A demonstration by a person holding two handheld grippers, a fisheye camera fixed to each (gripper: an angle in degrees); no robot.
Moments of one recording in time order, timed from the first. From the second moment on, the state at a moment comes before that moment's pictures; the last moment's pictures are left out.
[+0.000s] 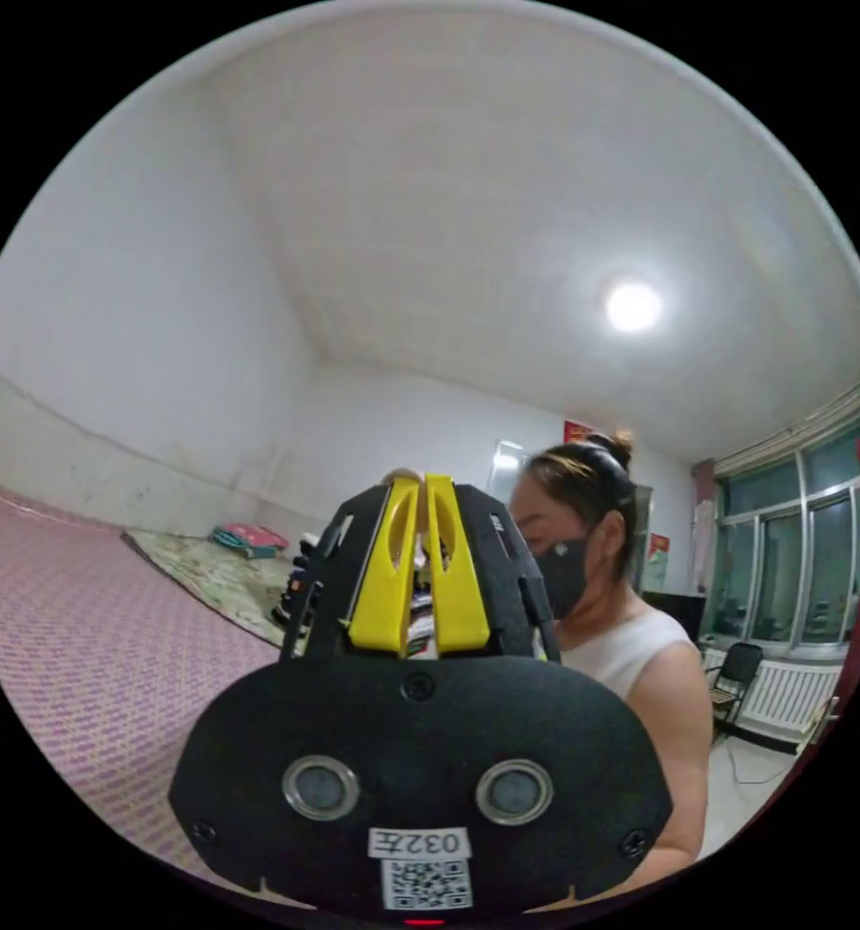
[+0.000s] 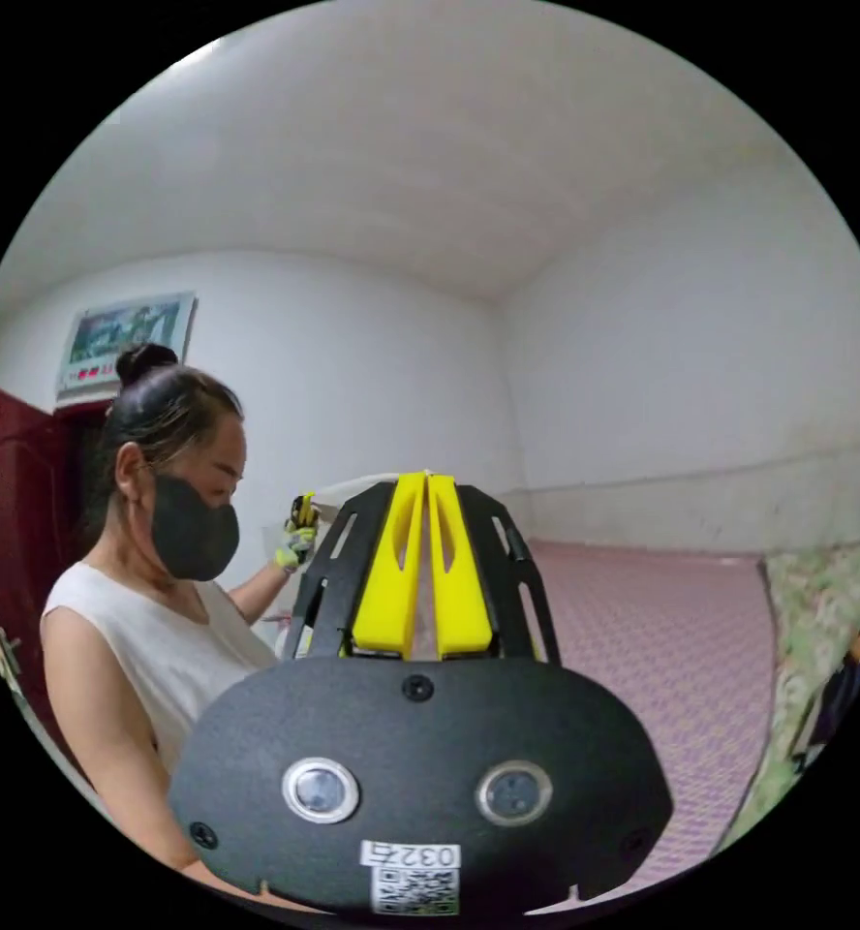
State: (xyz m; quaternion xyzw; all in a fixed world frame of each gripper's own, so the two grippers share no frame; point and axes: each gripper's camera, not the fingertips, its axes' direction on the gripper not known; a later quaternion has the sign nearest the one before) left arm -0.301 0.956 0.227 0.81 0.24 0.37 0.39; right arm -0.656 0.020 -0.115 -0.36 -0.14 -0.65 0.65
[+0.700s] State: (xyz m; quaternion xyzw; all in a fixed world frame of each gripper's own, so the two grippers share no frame) left arm -0.334 0.925 0.105 0.84 0.18 0.31 0.42; right arm -0.750 0.050 -0.003 -0.26 -0.15 -0.73 0.62
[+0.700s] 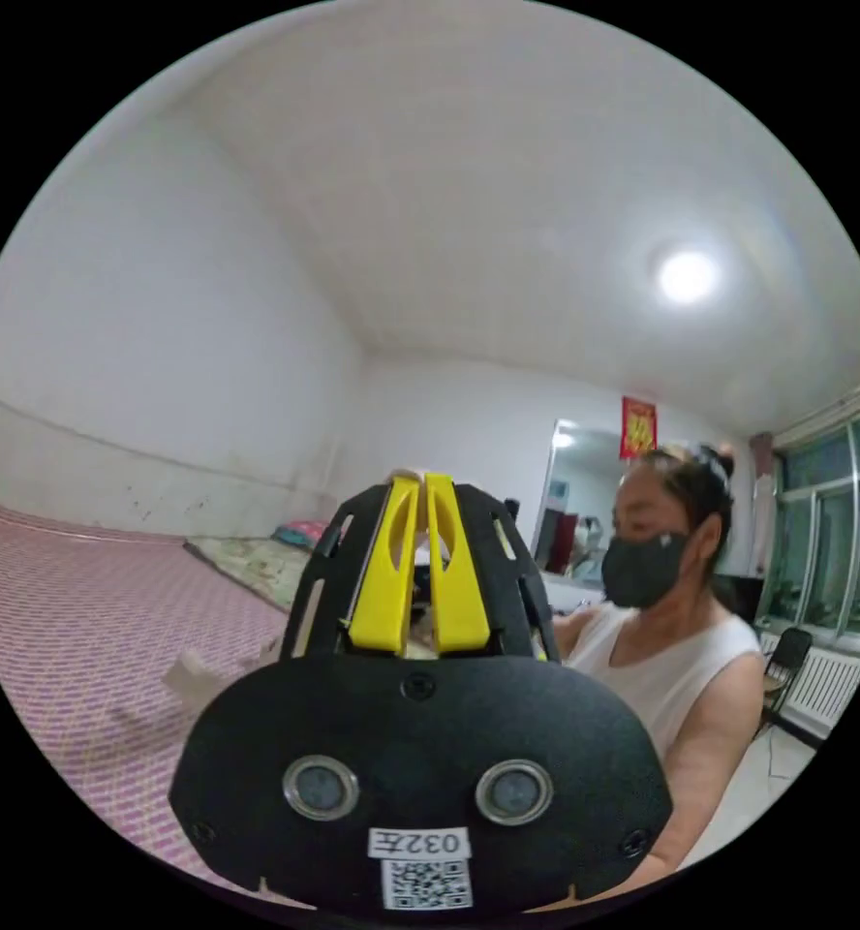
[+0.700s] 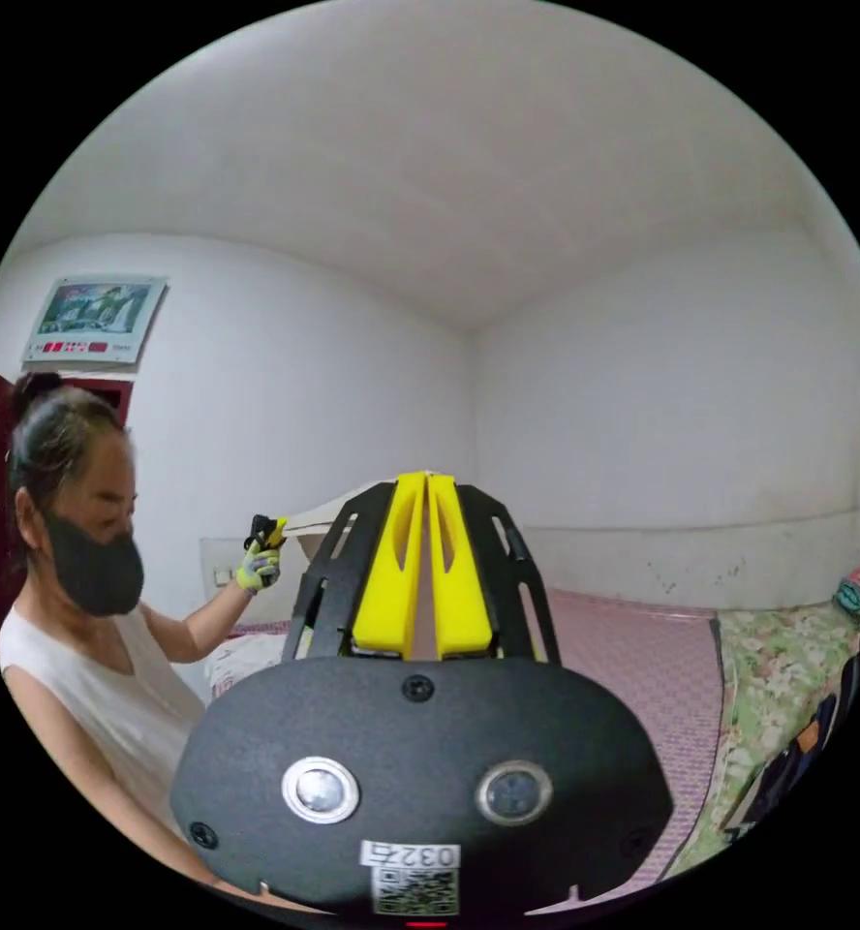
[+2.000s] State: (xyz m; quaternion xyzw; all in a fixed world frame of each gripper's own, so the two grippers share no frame) left arm -0.335 0.632 0.500 0.49 0.34 -0.05 0.80; right arm -0.246 -0.097 -0.025 -0.49 0.47 -0.26 0.69
